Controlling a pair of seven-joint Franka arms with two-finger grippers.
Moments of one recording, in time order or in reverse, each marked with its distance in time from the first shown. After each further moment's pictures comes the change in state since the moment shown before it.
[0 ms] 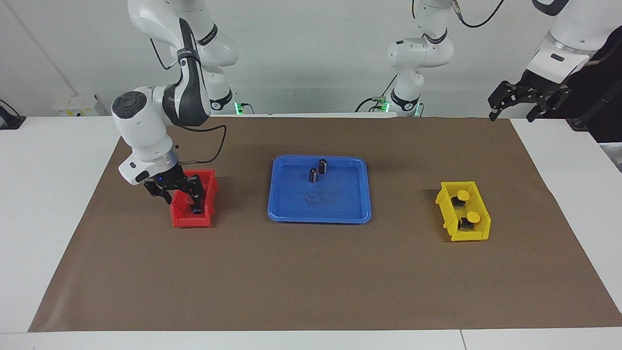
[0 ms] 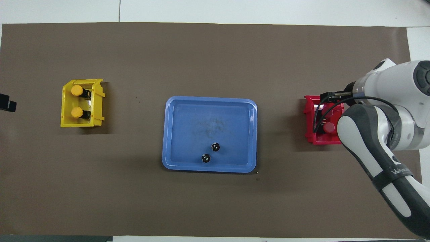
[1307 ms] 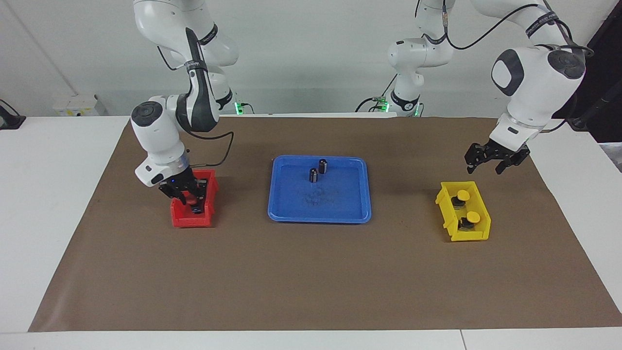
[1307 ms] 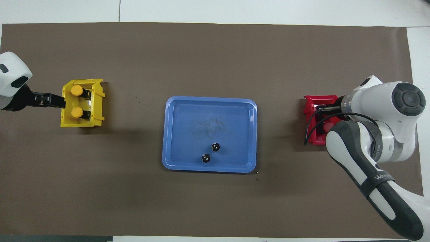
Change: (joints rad) left arm -0.006 0.055 -0.015 -0.382 0.000 0.501 0.000; right arm 0.008 -0.006 0.000 -0.124 0.000 0.113 0.000
